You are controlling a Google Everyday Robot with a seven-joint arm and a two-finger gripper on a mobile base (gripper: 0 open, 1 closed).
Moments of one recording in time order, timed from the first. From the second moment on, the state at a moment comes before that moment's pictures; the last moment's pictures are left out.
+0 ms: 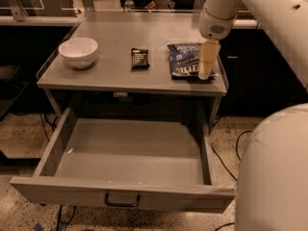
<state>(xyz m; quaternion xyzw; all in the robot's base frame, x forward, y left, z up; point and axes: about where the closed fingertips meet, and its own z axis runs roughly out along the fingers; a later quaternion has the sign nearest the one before) 0.685 -0.160 0.895 -0.66 0.74 -0.06 0.13</state>
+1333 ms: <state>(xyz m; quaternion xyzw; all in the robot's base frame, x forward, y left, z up) 0.738 -0.183 0.850 -0.64 0.76 -0.06 0.11</state>
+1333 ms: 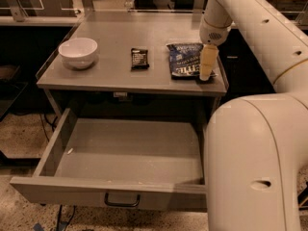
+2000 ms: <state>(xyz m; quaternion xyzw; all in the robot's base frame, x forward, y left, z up) 0.749 -0.189 0.825 -0.63 0.77 -0.04 0.11</state>
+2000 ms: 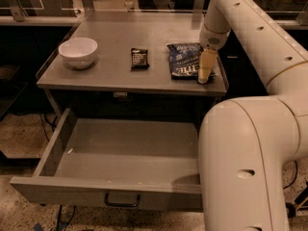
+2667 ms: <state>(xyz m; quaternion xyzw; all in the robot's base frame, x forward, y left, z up) 0.753 -0.187 0.823 -0.63 0.77 -0.04 0.11</state>
